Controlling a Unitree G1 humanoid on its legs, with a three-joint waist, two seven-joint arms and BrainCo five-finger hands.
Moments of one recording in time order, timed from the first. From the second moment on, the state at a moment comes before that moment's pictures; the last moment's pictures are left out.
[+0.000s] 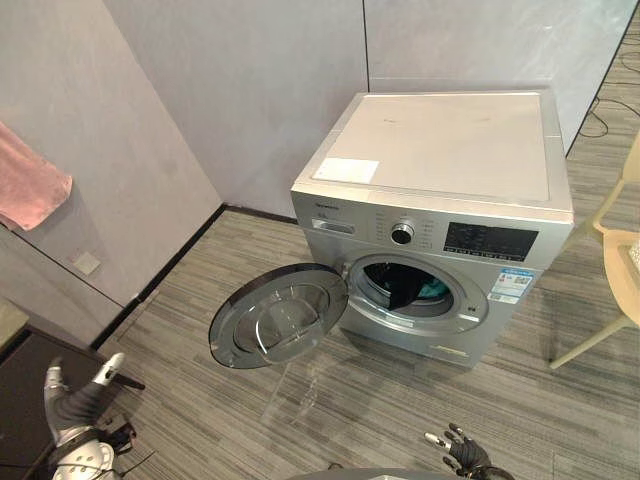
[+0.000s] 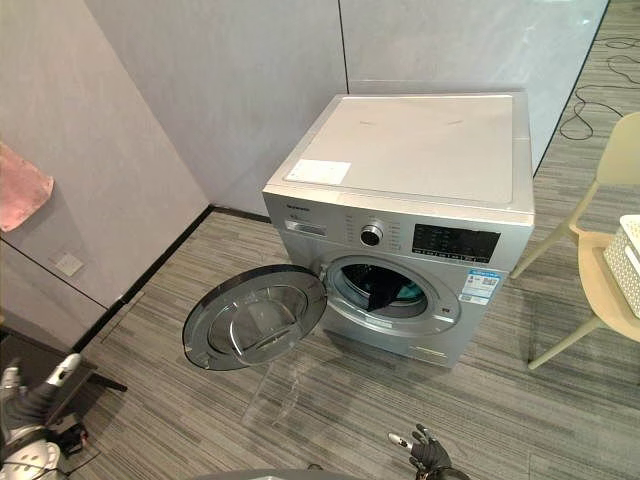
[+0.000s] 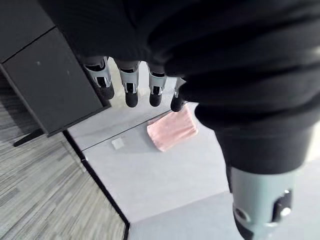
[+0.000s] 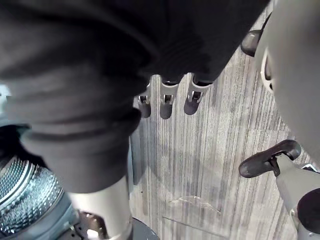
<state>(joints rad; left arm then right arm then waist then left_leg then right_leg) 0.20 0.07 0.71 0.09 0.13 0.12 0.04 0.17 -0.13 -0.14 0.89 0.22 0.00 0.20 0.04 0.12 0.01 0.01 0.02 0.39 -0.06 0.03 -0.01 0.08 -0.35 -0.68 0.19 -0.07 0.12</state>
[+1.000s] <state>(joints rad) -0.92 0.59 0.43 0.70 0.18 0.08 0.07 0.06 -0.08 0.06 0.36 0.38 -0.08 0.11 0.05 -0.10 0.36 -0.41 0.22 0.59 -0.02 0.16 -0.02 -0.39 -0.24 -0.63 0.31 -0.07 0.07</state>
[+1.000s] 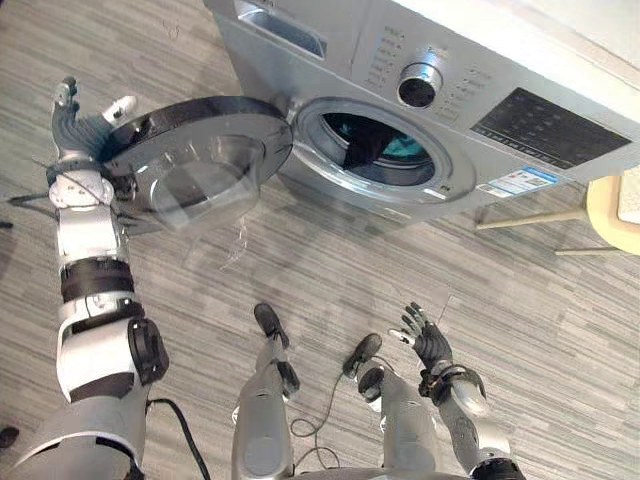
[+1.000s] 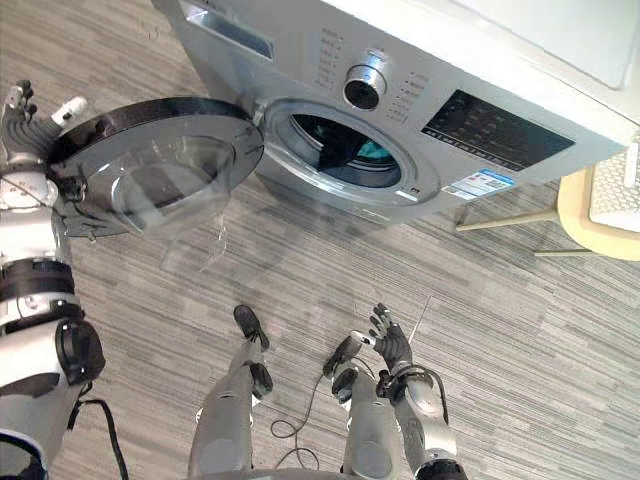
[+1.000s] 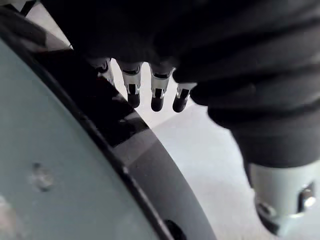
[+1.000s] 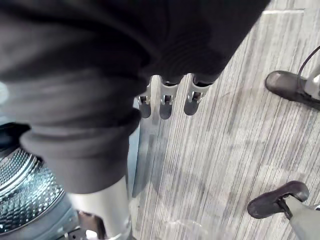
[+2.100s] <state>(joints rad) -0.51 -0.06 -0.31 1.12 0.30 0.08 -0.08 -0.05 -0.05 0.06 0.89 0.11 0.01 0.18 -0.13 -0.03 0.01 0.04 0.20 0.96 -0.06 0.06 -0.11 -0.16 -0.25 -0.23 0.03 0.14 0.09</state>
